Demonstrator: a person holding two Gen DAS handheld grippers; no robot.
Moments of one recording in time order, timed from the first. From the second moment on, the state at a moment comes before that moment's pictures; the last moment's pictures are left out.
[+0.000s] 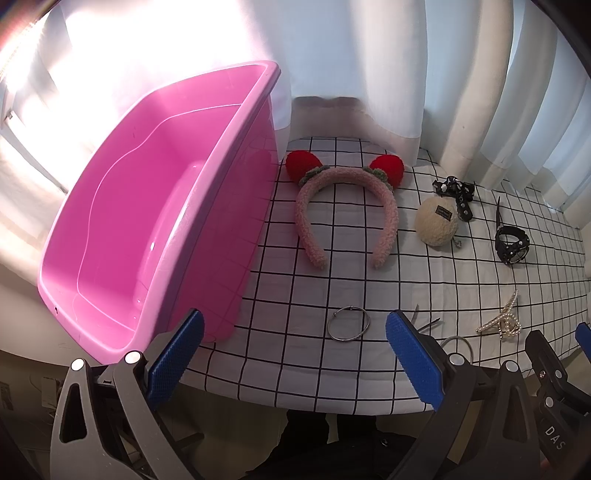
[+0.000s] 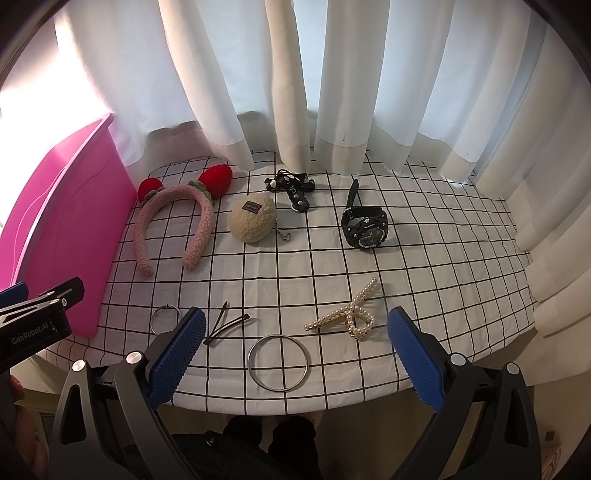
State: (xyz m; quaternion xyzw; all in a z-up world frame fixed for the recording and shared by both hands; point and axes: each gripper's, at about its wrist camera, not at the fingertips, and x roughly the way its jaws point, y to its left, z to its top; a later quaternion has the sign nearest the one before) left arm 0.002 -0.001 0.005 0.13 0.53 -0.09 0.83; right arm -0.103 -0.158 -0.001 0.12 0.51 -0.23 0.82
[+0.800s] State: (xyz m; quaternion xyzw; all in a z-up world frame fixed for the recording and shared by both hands) left arm 0.003 0.000 0.006 0.13 0.53 -0.09 0.83; right arm -0.102 -0.158 -0.001 0.12 0.51 -0.23 0.82
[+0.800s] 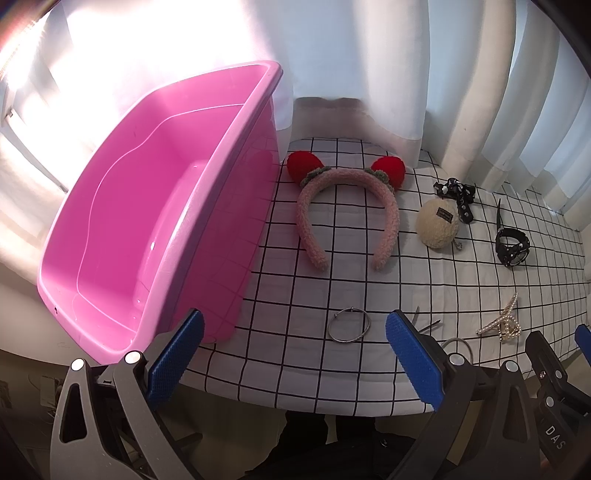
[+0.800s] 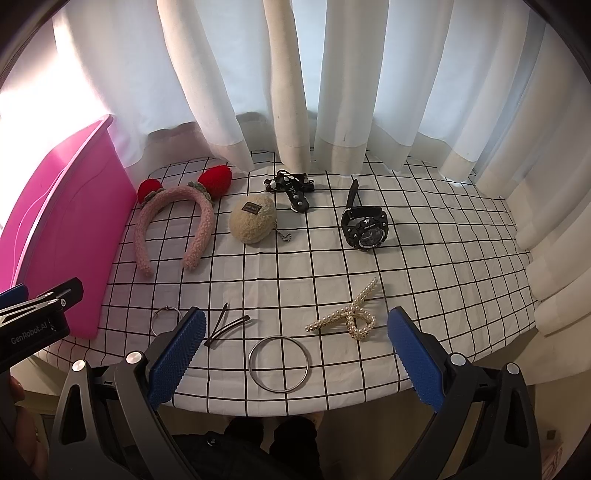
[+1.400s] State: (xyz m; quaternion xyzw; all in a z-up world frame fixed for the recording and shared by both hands) left arm 0.003 0.001 0.006 0.13 0.53 -0.09 0.83; right arm -0.102 -0.159 -0.002 0.12 0.50 -0.23 0.82
